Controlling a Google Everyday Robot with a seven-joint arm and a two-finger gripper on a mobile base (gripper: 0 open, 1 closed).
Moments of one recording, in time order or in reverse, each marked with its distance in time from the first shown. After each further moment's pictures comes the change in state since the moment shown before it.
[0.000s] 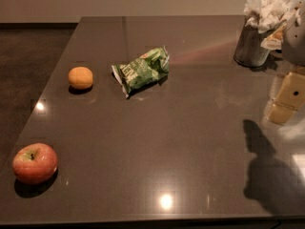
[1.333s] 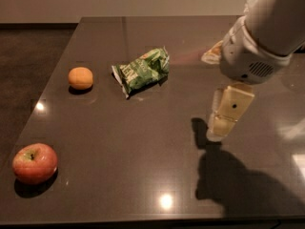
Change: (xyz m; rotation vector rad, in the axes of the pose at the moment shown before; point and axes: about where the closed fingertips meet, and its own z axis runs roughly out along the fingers) arm -0.089 0.037 0.038 -0.114 -0.168 -0.140
